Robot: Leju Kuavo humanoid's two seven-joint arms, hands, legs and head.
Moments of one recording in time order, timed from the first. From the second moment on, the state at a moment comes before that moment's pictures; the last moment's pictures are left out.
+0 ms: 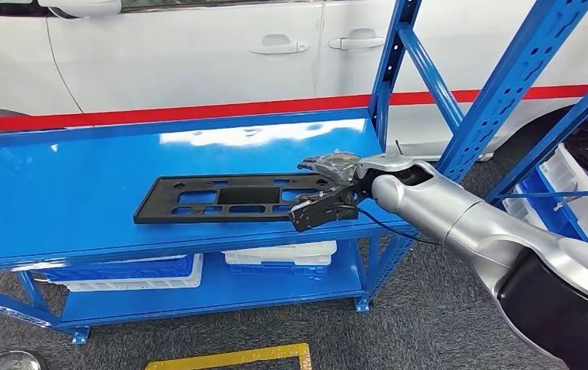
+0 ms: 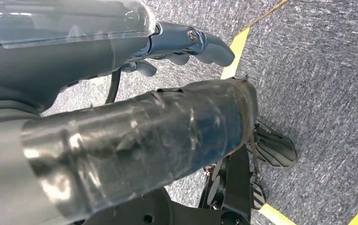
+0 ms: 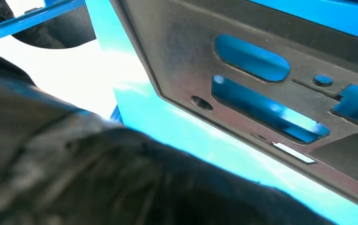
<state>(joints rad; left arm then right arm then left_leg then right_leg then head) -0.08 -0.15 0.83 -0.19 -0.44 0.15 -0.12 -1.24 -0.14 1.20 -0.71 0.35 0.36 -0.20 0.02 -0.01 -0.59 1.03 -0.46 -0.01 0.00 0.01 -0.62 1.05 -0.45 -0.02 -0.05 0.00</state>
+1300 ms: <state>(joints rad) -0.08 -0.14 0.87 -0.19 -0.46 0.12 -0.19 -1.23 -0.16 1.25 -0.71 0.31 0.36 -0.19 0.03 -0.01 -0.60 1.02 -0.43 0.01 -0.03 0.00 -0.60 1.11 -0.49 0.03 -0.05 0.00</state>
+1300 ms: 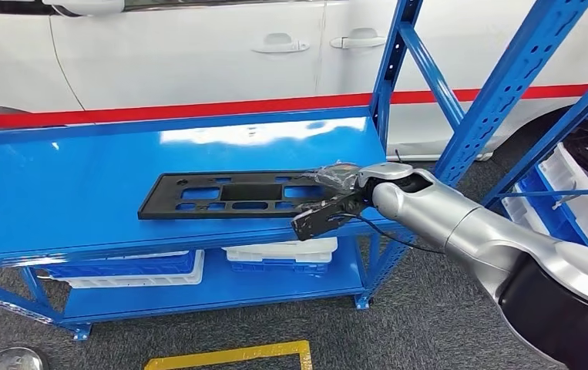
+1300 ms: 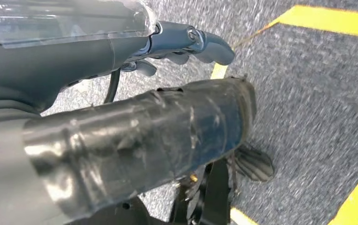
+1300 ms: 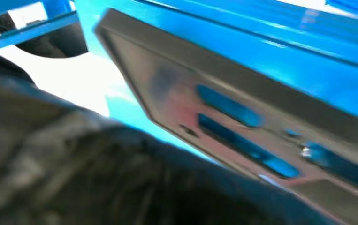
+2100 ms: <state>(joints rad) -0.08 -0.14 0.88 -0.19 -0.48 0.12 -0.17 -1.23 -0.16 1.26 -0.71 0.30 0.37 -0.19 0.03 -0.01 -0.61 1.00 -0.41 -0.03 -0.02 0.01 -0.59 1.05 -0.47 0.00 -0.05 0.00</state>
